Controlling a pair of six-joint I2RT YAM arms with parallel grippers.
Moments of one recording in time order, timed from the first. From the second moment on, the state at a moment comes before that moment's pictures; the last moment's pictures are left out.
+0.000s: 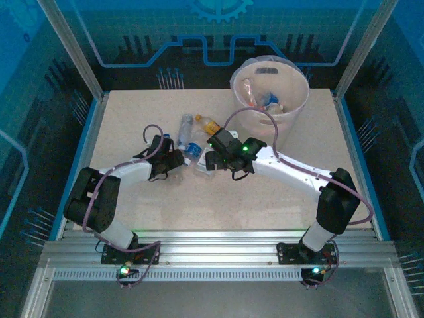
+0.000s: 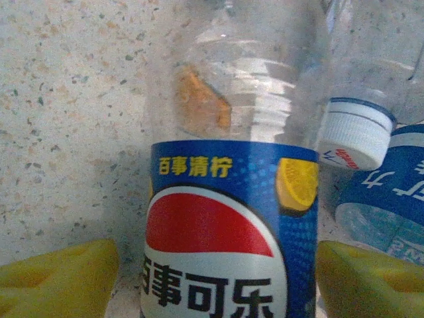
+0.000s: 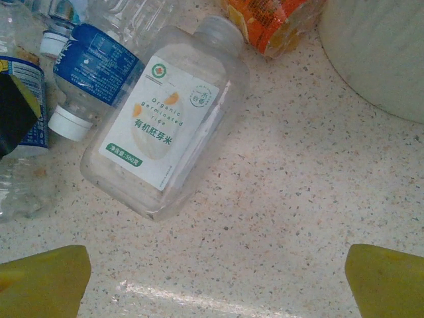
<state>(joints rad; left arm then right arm) -0.27 1.58 0.77 -0.15 -0.11 -0.72 0.85 1.64 1.38 -0.82 0.28 0.71</state>
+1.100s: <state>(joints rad) -0.48 1.04 0.58 0.05 -0.10 -0.48 0.71 1.41 1.42 -0.72 0.02 0.51</state>
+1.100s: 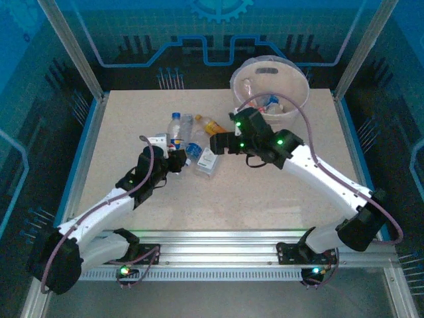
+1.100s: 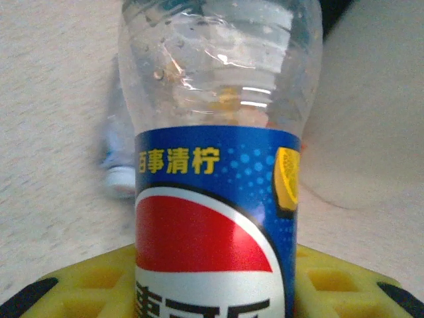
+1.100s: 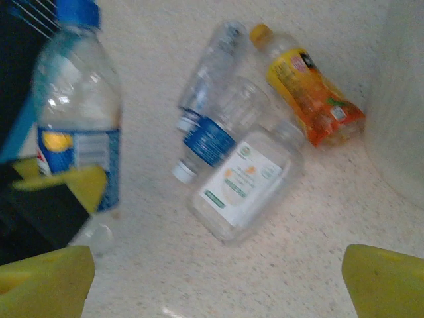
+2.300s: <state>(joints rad) -0.70 1.12 0.60 0.45 0.15 -0.33 0.66 1.46 1.52 -0.64 -0.24 0.45</state>
